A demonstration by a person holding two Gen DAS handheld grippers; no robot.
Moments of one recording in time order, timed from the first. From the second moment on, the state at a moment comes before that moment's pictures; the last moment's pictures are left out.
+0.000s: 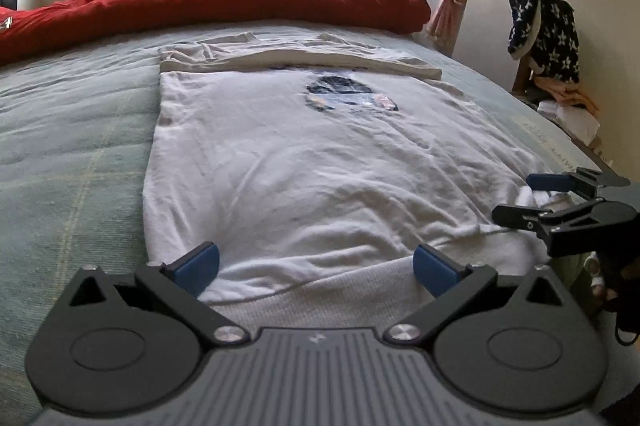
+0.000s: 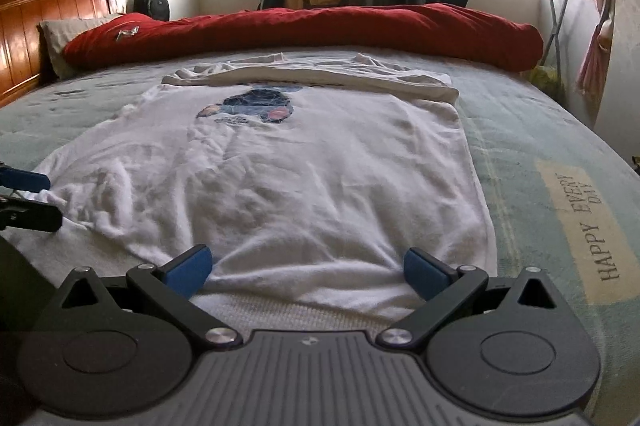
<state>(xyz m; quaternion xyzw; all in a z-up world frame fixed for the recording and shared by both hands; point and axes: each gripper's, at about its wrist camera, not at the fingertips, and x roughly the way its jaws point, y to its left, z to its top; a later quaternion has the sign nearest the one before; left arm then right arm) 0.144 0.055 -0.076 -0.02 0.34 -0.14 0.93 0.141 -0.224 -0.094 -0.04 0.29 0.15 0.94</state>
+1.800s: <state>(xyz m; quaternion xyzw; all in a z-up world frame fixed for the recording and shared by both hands) 0.106 0.001 -0.067 0.21 0.27 -0.20 0.92 0.104 -0.203 -0.061 -0.21 0.23 0.19 0.93</state>
